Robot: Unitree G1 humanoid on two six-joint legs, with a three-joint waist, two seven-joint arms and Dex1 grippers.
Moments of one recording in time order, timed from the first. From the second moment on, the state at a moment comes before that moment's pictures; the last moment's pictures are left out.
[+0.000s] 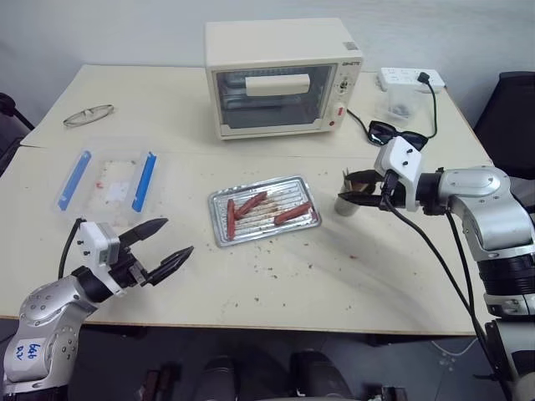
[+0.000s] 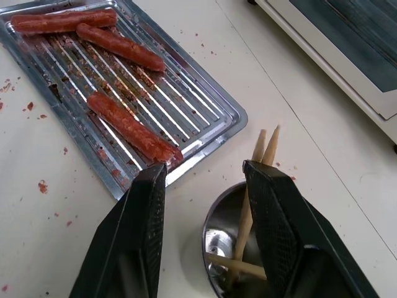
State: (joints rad) left arm 0.08 0.60 0.37 -0.26 -0.60 0.23 -0.84; right arm -0.70 -0.77 0.07 0.10 0.20 0.39 1.09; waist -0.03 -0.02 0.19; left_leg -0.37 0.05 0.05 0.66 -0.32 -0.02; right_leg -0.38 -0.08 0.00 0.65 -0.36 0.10
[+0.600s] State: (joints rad) left arm 0.09 0.60 0.38 -0.26 -0.60 0.23 -0.84; right arm -0.73 -0.75 0.07 0.13 0.16 0.39 1.04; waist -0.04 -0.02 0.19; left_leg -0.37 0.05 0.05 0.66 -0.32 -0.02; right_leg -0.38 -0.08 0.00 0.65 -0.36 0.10
